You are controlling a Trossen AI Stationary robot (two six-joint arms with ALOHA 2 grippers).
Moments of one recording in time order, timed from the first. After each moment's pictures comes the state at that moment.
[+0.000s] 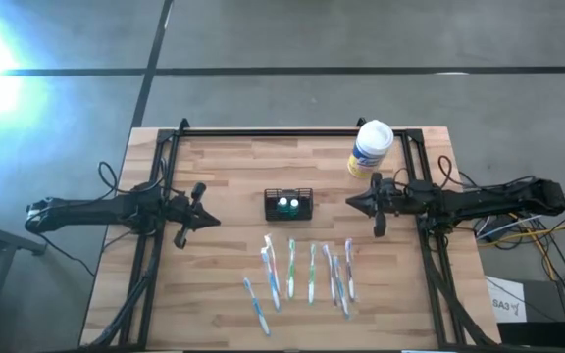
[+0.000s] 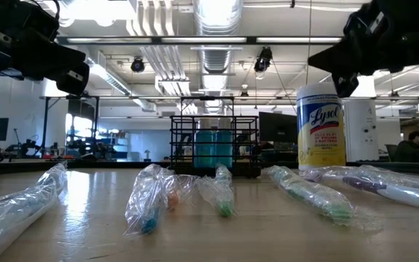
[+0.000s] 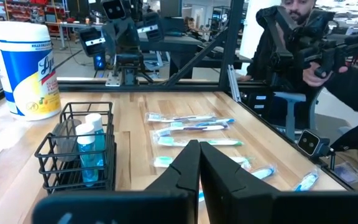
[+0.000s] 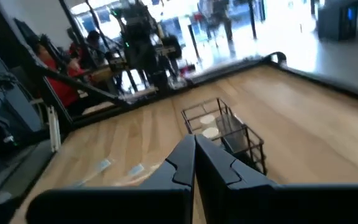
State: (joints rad) left arm 0.10 0.32 0.06 0.16 0.34 -0.06; right arm -0.04 0.69 0.18 0.41 0.06 0.35
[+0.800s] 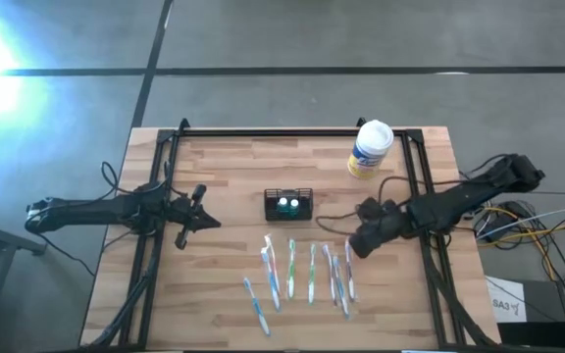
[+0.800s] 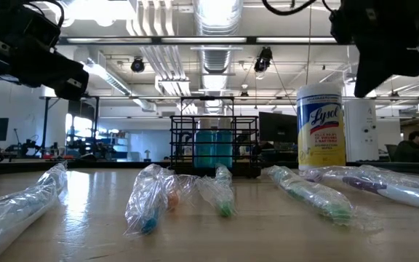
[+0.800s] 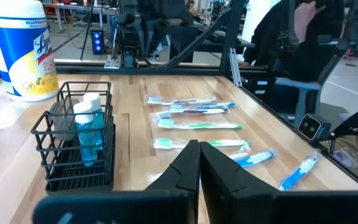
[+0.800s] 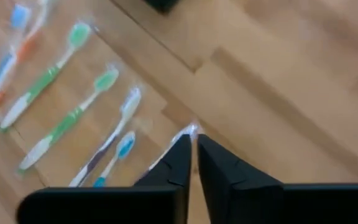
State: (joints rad) left arm 0.10 0.32 0.06 0.09 0.34 -0.05; right arm 0.38 1.22 0.88 -0.88 0.30 1.21
